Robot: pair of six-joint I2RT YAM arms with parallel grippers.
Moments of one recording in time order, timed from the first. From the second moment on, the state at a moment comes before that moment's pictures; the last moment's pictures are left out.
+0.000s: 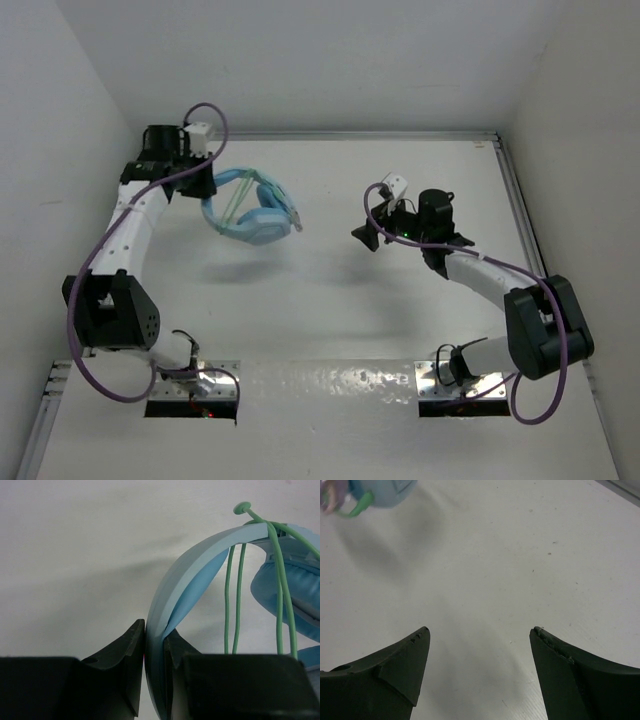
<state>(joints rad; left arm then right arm) 0.00 1.49 1.41 -0.74 0.23 0.12 0.32 1.39 0.63 0.40 -0.56 -0.14</state>
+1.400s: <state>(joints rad) 0.42 2.03 1.58 -0.16 0.36 -0.03 0.36 1.32 0.70 0.23 -0.49 -0.12</state>
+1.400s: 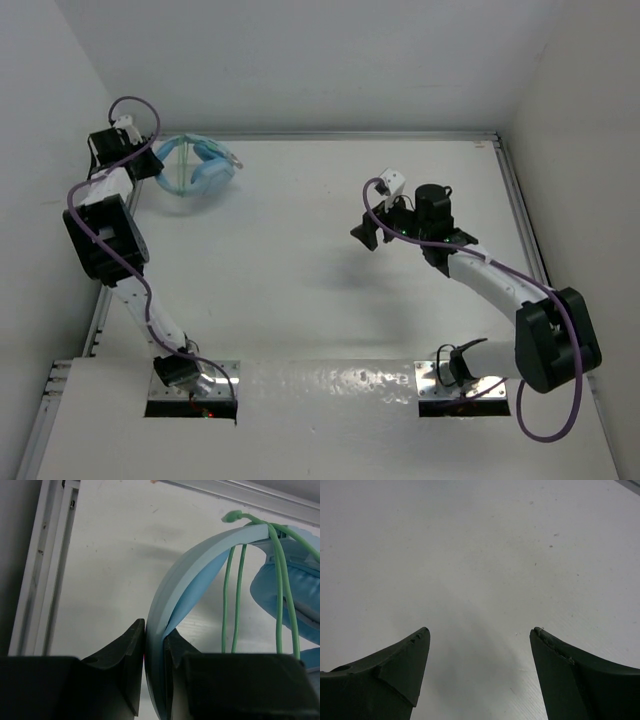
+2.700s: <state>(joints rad) 0.43 2.49 1.94 -0.07 0.34 -0.23 0.49 1.42 0.88 -0.09 -0.31 -0.26</state>
